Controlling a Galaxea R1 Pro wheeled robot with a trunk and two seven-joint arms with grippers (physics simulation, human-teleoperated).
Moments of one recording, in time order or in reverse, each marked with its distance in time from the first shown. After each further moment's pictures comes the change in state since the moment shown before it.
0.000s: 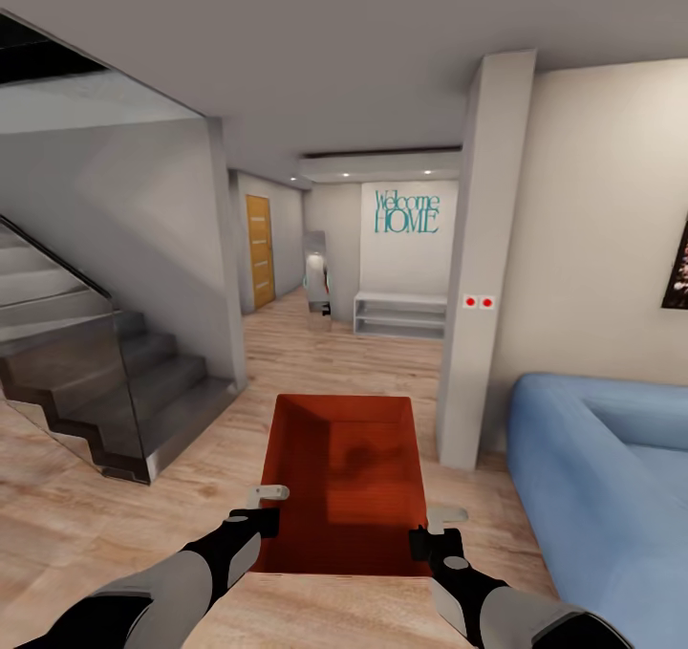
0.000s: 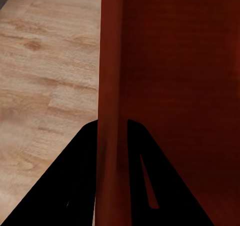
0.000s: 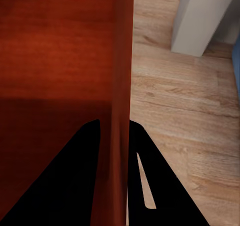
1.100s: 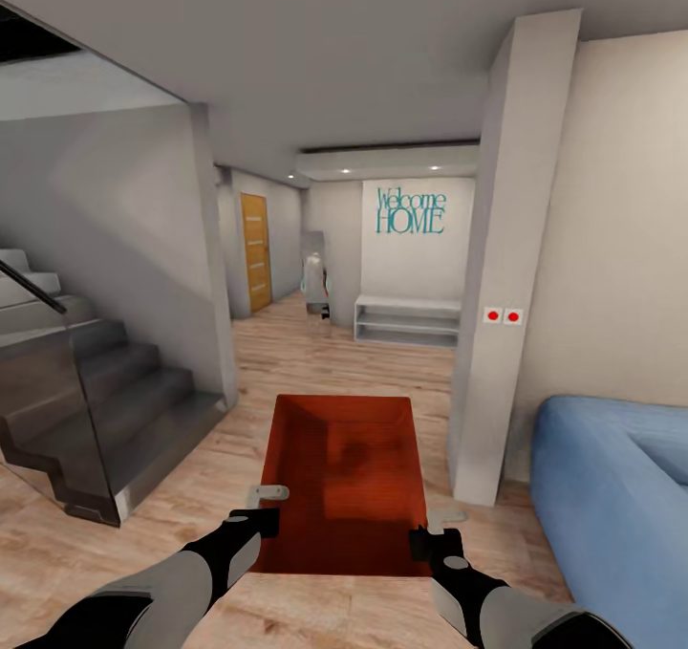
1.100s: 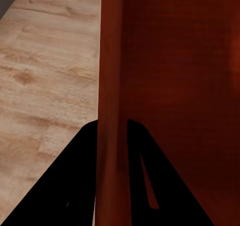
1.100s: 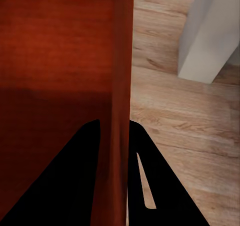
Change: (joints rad) left arm 0.000 0.000 0.001 0.001 0.000 0.001 0.000; right arm 0.000 0.000 0.001 0.000 0.000 0.003 0.000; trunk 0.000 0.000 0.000
